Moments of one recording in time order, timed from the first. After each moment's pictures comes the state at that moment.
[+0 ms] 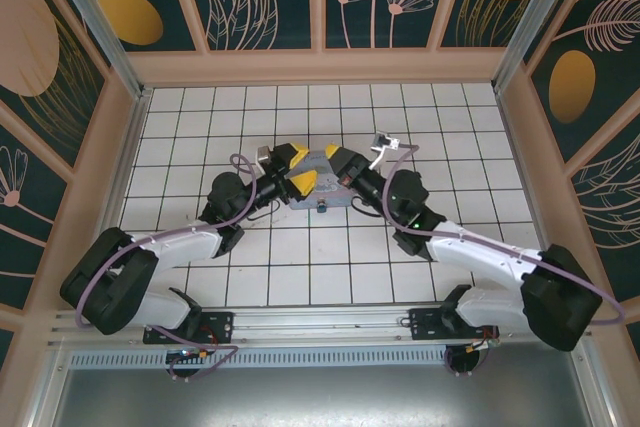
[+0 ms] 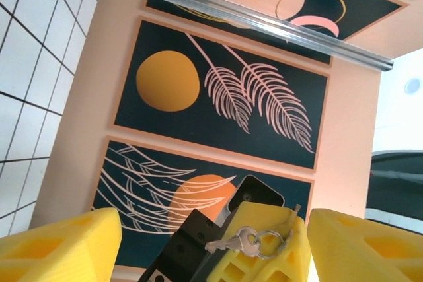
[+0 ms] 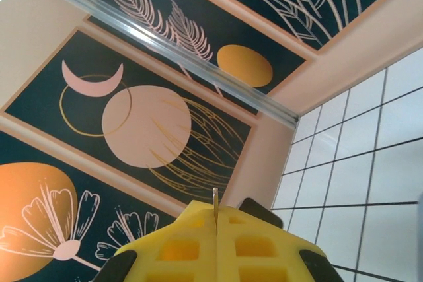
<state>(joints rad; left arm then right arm) -0.61 1.39 0.50 1.03 0.37 -1.96 0.83 1.22 0.63 0.74 0.04 1.04</state>
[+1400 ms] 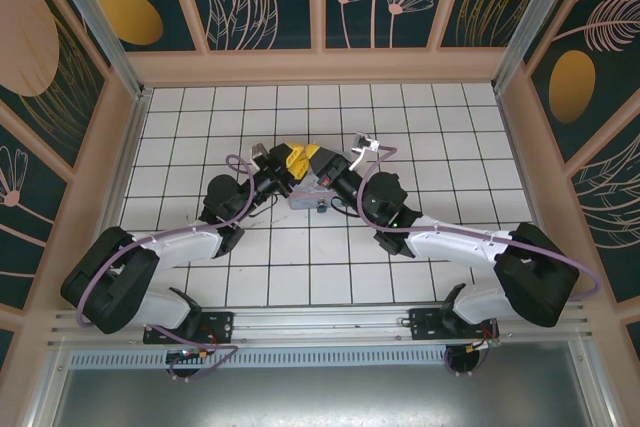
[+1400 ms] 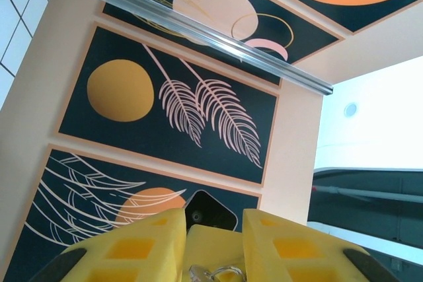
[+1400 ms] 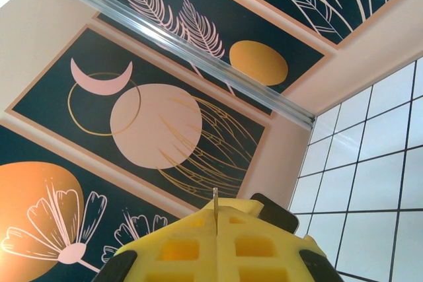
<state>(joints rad) -0.61 1.39 0.50 1.12 0.28 -2.09 0.92 1.36 0.67 0.86 0.13 1.04</state>
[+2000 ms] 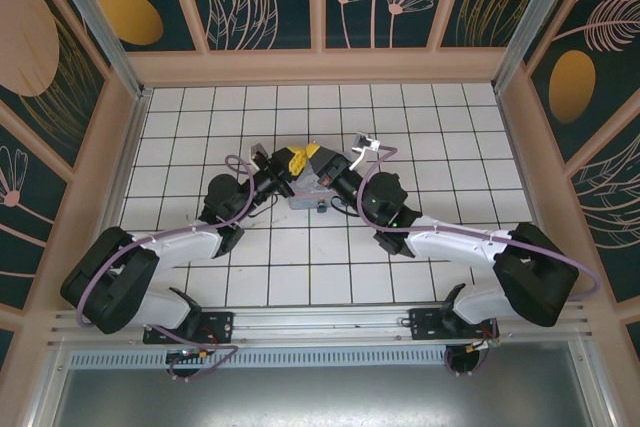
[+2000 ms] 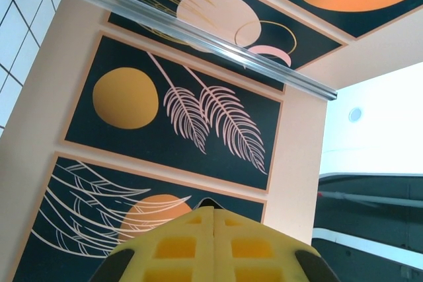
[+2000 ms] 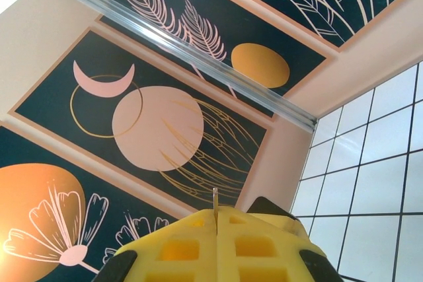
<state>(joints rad) -0.61 1.39 0.50 1.10 0.27 -2.07 0.92 1.36 0.67 0.88 0.13 1.04</state>
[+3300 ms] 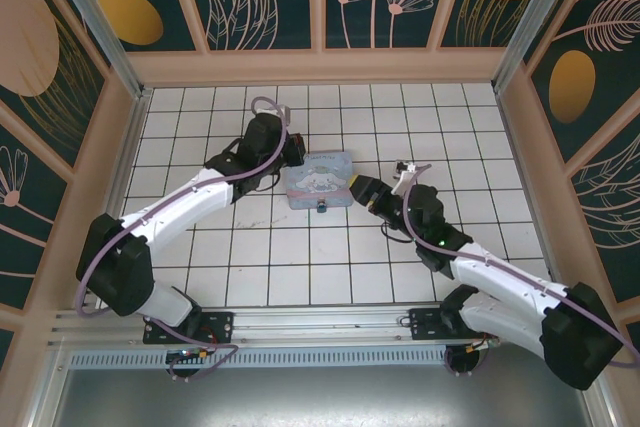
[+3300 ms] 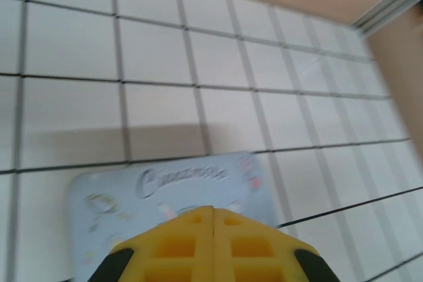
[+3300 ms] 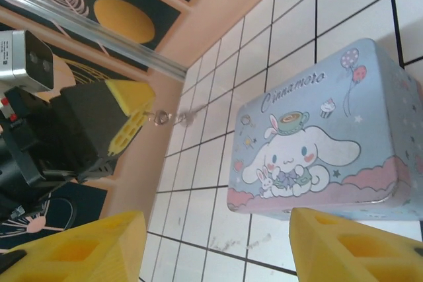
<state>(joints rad) -0.63 1.50 1.13 -0.24 -0.07 -0.61 0.68 0.97 0.41 0.35 -0.06 1.00</state>
